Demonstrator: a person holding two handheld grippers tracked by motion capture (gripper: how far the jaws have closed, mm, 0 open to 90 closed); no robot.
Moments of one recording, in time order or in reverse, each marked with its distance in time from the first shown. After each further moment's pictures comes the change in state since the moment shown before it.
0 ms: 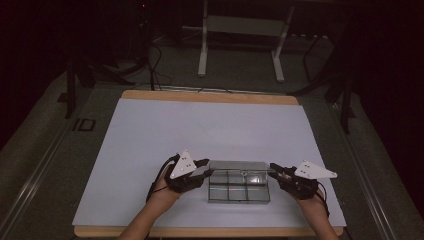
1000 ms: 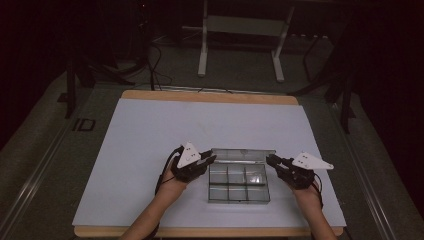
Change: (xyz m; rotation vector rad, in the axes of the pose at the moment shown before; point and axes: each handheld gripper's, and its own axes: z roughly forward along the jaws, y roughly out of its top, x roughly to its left) left arm 0.016 0.000 0.029 -0.021 0.066 -0.043; right arm -0.013 0.008 0.017 -0.041 -0.060 0.026
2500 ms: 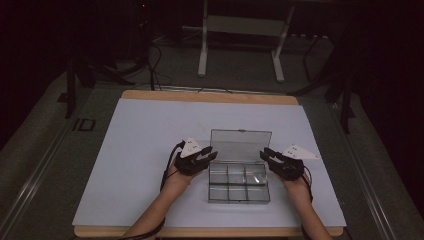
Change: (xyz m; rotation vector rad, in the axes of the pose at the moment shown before) left arm 0.017 -0.009 0.025 0.035 0.005 -0.139; right arm -0.009 -0.003 0.036 0.056 -0.064 0.065
